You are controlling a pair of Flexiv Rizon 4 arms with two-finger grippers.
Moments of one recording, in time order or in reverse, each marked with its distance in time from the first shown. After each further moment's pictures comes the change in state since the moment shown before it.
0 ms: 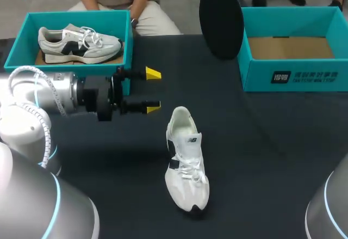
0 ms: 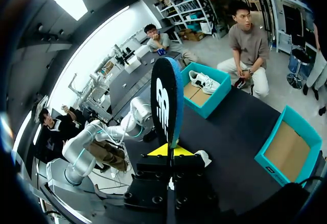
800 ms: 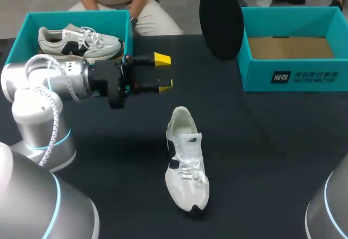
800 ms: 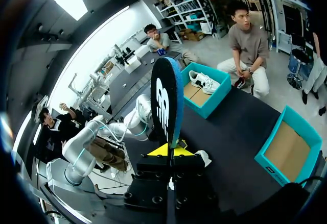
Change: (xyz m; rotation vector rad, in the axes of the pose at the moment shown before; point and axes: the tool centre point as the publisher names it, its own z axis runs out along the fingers) left arm -0.040 0.021 0.028 0.029 -0.099 0.274; right arm 0.000 0.000 0.000 0.000 0.000 0.000
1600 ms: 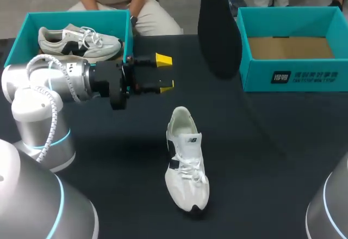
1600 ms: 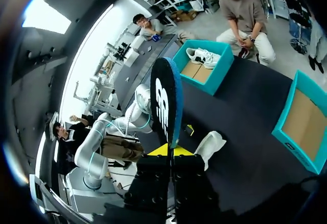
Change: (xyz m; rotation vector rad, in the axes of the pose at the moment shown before) left arm -0.001 -0.003 0.002 -0.006 0.001 0.000; right arm -0.023 -0.025 0.040 0.159 0.123 0.215
